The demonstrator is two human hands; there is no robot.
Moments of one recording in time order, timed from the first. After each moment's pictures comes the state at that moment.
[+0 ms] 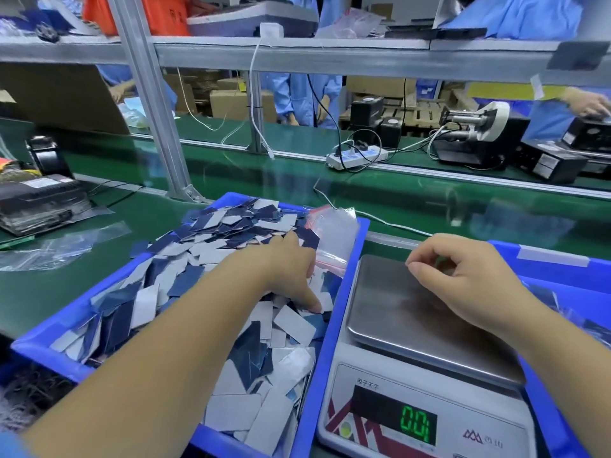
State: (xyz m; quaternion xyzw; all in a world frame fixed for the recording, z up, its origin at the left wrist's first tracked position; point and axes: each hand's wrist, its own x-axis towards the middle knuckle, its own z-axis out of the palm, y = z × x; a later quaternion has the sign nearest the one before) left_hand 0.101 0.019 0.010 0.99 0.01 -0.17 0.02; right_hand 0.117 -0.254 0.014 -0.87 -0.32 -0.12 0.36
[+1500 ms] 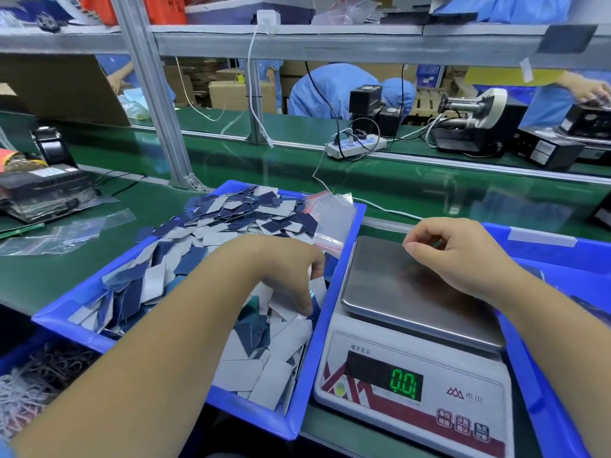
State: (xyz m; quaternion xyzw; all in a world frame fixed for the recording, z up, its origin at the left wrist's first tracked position) left_hand 0.063 -0.001 0.031 0.97 -0.04 -0.23 0.09; right_hand 0.122 -0.261 0.014 -0.89 -0.29 -0.07 0.35
